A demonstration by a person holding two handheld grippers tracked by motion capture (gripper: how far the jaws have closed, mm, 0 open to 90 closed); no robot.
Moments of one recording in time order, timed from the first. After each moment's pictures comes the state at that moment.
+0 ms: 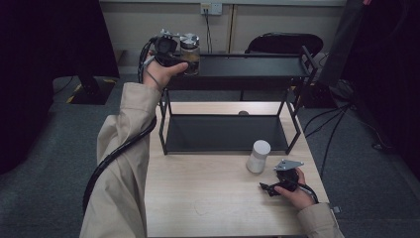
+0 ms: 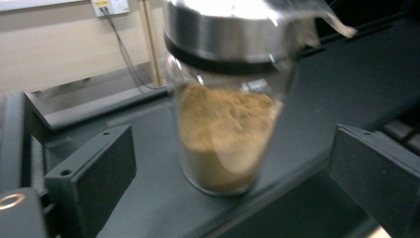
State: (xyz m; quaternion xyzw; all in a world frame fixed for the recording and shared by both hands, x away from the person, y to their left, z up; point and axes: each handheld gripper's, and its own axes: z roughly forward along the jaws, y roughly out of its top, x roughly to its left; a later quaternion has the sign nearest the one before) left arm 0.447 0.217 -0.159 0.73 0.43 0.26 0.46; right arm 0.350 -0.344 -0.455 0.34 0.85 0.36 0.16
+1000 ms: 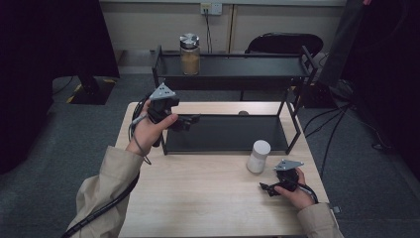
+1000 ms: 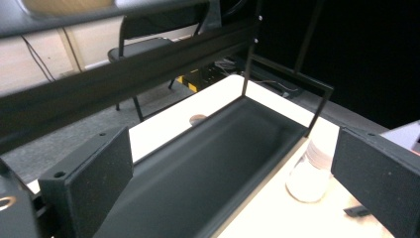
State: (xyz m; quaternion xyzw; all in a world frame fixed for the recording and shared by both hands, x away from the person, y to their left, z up) left arm 0.361 0.252 -0.259 0.76 0.33 0.20 0.52; right arm 0.350 -0.343 -0.455 0.34 0.85 0.36 0.16
